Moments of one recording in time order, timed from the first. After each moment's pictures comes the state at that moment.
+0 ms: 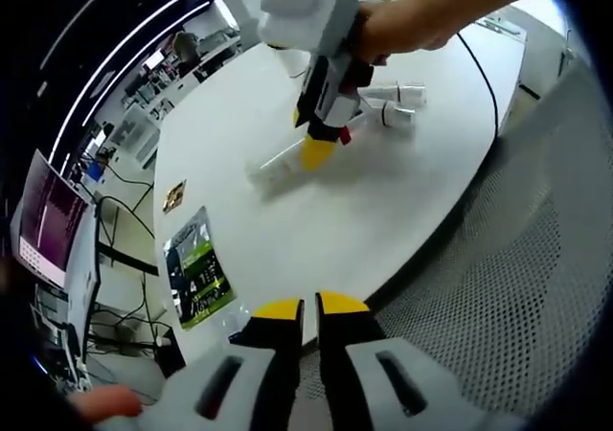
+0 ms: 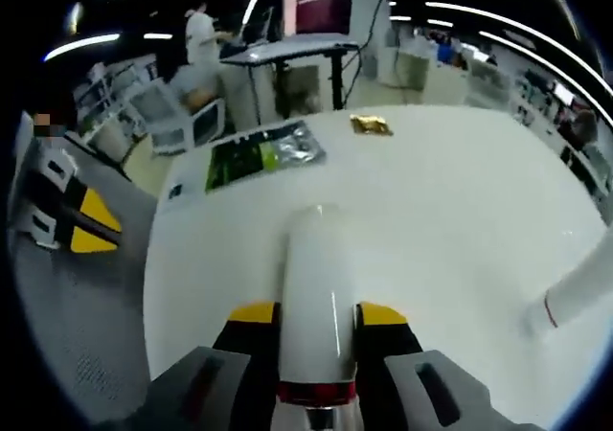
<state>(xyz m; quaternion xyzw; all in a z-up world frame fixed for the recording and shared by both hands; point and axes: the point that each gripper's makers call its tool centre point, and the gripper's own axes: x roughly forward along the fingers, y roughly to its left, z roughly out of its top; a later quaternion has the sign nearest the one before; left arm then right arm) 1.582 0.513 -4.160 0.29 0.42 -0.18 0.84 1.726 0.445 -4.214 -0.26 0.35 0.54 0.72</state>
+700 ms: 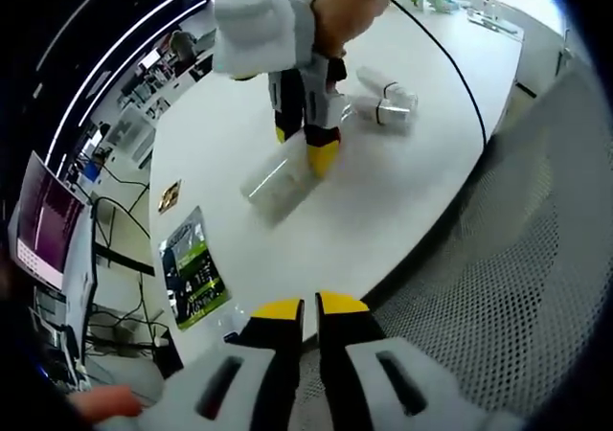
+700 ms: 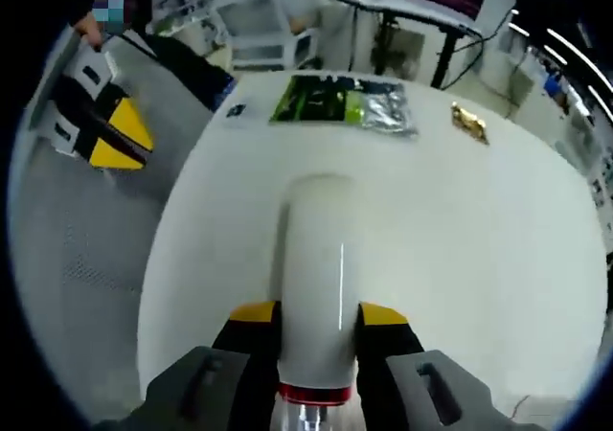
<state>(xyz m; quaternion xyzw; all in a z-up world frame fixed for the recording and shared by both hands) 1.579 0.508 -4.162 0.28 0.42 -0.19 0.84 1.711 0.448 -4.223 -0.44 0.35 0.65 0.51</state>
